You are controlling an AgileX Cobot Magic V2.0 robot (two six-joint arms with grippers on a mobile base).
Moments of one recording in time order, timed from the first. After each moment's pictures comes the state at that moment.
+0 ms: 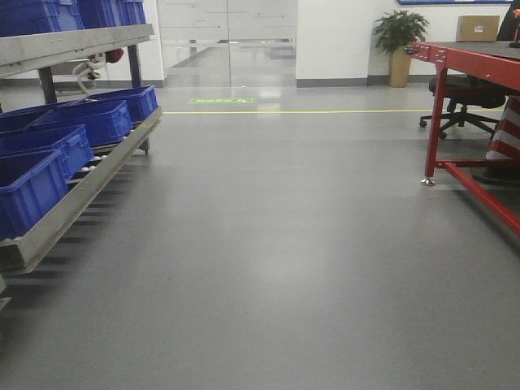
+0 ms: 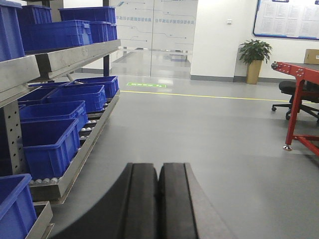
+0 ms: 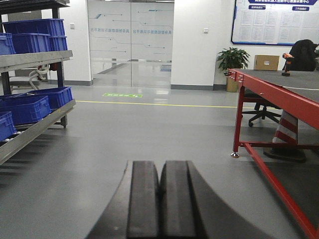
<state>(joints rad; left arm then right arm) 0.02 0.01 0.00 0.07 0.02 -0.08 -0.09 0.00 0.00 0.03 -0.02 0.00</state>
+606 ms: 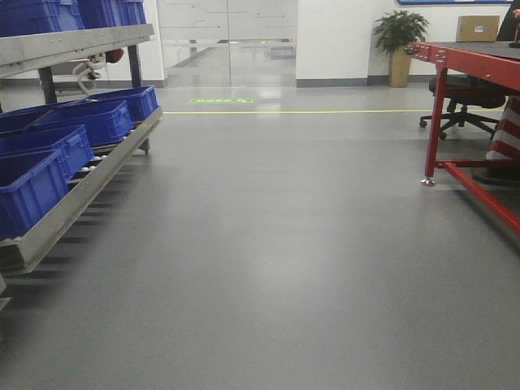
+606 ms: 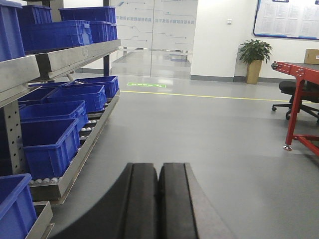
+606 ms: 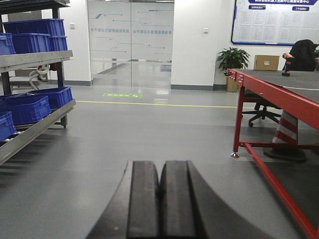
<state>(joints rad) 0.02 0.01 0.00 0.07 0.02 -0.08 -0.09 0.00 0.00 0.03 -0.02 0.00</state>
